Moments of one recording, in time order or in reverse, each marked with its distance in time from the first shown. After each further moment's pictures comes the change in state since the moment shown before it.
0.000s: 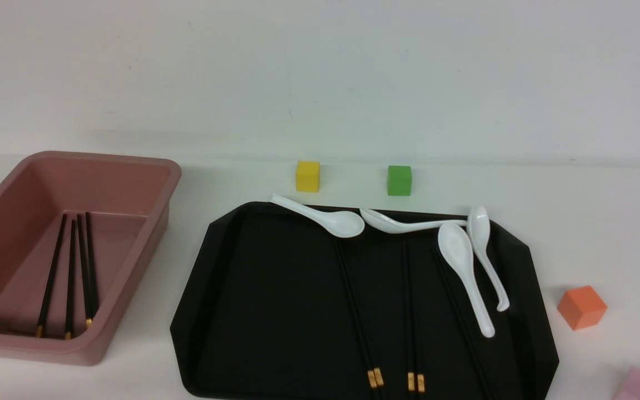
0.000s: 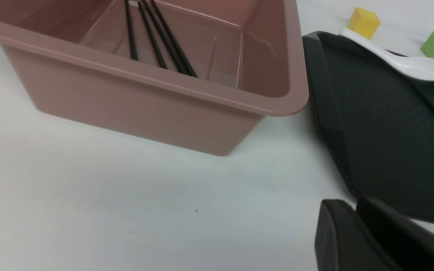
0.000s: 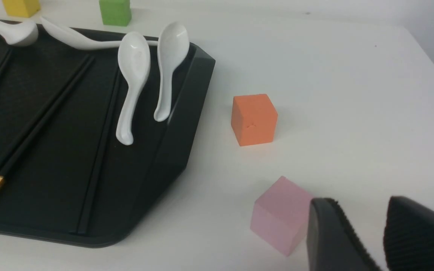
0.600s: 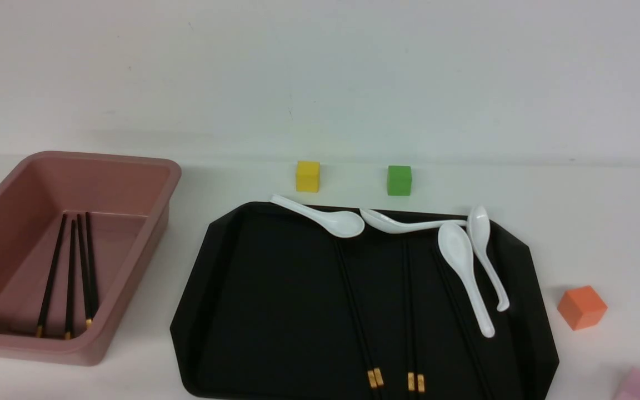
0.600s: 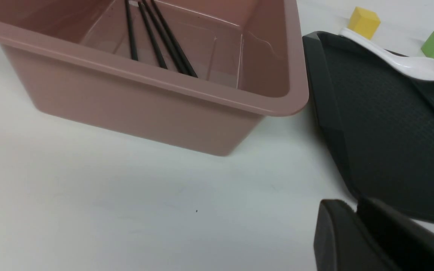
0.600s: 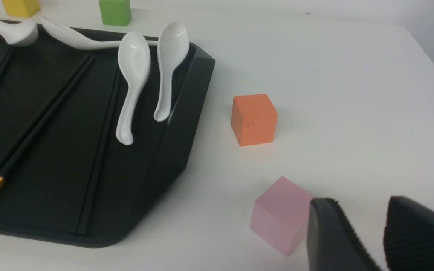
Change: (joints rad) right arm 0.000 0.000 0.000 0.000 0.000 0.000; left arm 0.000 0.000 0.000 0.000 0.000 0.000
